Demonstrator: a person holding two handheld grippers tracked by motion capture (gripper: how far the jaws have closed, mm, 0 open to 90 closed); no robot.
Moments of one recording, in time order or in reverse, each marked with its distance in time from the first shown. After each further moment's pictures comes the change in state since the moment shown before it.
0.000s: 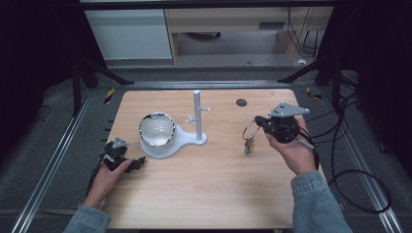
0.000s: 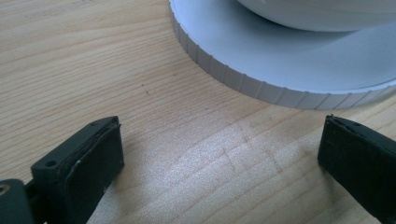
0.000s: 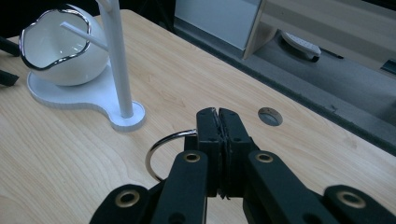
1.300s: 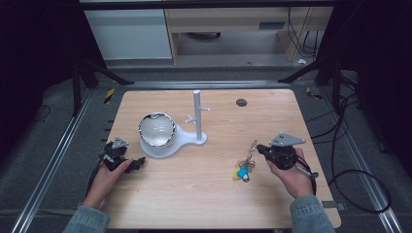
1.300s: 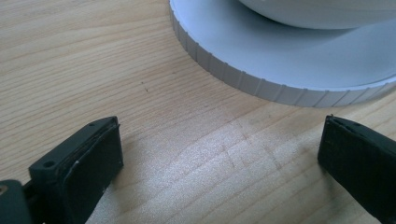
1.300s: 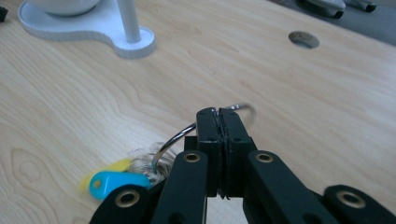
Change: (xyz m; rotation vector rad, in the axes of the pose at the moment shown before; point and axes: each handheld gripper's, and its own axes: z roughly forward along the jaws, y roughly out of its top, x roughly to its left) left arm 0.001 -0.001 -0.001 -0.001 -0.005 0.003; right arm 0.015 -0.092 0.016 0.092 0.036 0.073
